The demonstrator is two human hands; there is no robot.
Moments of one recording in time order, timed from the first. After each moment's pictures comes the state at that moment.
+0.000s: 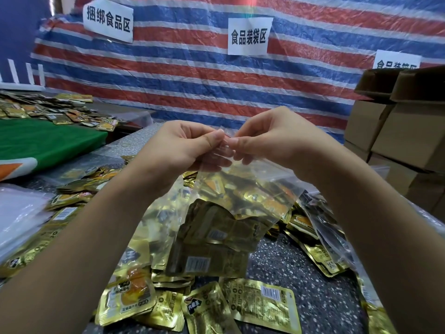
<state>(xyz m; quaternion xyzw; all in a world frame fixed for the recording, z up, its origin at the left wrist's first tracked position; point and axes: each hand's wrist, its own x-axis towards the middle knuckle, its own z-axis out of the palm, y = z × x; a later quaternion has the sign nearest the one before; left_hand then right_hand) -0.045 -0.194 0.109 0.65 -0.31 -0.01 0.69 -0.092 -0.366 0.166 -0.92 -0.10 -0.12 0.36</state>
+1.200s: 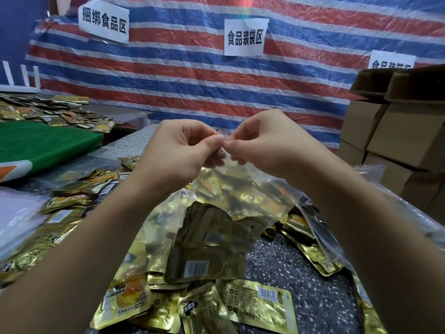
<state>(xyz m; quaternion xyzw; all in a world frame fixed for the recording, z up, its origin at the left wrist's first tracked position) -0.050 -0.205 0.108 0.70 -0.31 0.15 0.62 -0.100 -0.357 0.162 -0.94 -0.07 -0.17 0.30</state>
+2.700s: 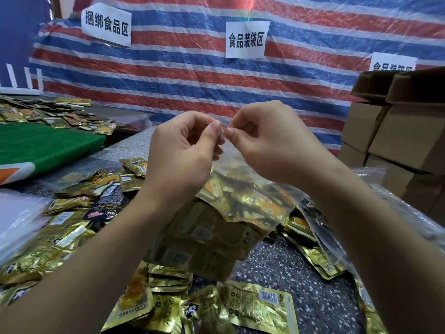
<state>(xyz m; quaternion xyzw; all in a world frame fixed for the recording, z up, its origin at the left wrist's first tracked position) -0.064 -0.218 0.106 0.66 -0.27 0.28 0.64 -0.099 -0.356 0.163 -0.93 -0.16 -0.27 0.20</state>
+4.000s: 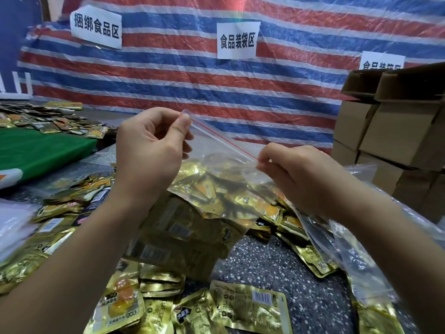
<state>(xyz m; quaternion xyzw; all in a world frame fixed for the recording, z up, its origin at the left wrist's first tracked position) -0.051 -0.204 0.107 0.65 -0.23 0.33 0.64 -0.113 -0.430 0.129 -0.92 -0.25 -0.31 0.01</state>
